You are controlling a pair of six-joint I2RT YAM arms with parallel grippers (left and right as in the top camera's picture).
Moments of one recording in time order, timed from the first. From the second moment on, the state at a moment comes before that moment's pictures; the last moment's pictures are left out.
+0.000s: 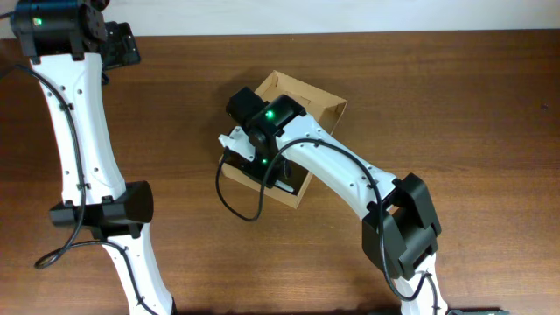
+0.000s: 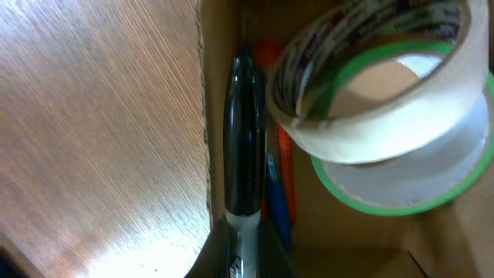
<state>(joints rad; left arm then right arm) 0.07 2.25 2.88 -1.69 -0.35 -0.20 0.73 2.14 1.90 -1.22 -0.13 -0.33</state>
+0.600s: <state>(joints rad) 0.07 2.25 2.88 -1.69 -0.35 -0.20 0.78 2.16 1.90 -1.14 -0.16 -0.34</state>
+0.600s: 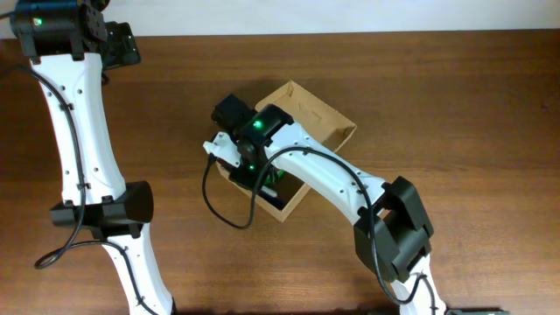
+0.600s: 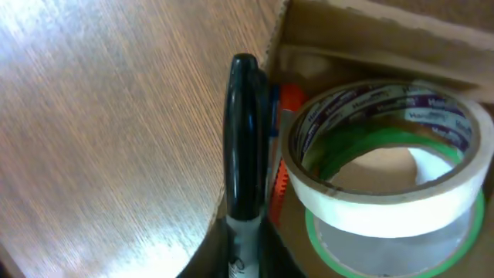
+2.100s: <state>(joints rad) 0.06 2.25 2.88 -1.68 0.19 -0.23 0.47 1.33 2.00 -1.60 0.25 0.25</state>
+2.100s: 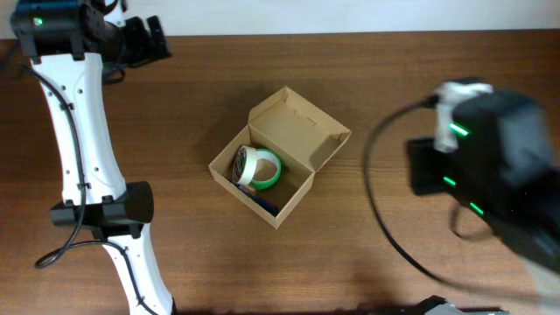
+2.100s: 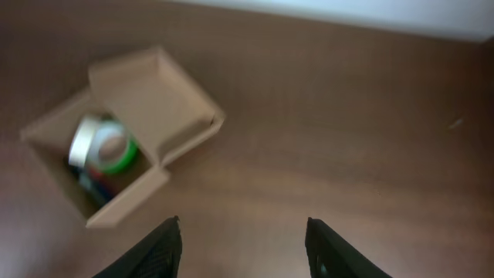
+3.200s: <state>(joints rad) -0.30 2.25 2.27 -1.61 -0.03 -0.09 0.30 1.69 1.39 -1.09 -0.18 0.23</state>
